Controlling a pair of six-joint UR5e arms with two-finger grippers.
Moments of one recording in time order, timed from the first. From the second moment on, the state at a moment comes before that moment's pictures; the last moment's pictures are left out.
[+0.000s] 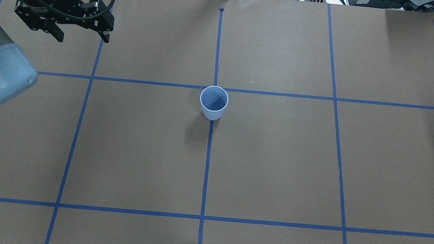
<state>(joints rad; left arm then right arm) -0.97 -2.23 -2.03 -1.09 -2.14 -0.91 1.68 -1.67 1.67 -1.98 2.28 -0.26</state>
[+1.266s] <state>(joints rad) -0.97 -2.24 -2.03 -1.09 -2.13 -0.90 1.67 -1.68 1.62 -2.03 2.30 -0.27</state>
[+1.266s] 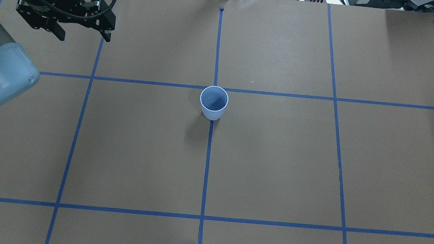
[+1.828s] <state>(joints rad) -0.97 -2.24 -2.03 -1.09 -2.13 -0.90 1.67 -1.69 1.62 -2.03 2.32 -0.27</state>
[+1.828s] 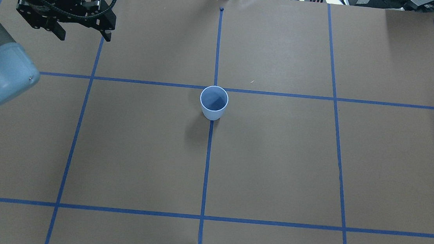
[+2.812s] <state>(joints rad) -0.97 -2.24 -2.02 -1.09 -2.13 -0.90 1.70 -1.68 1.63 -2.04 2.32 -0.27</state>
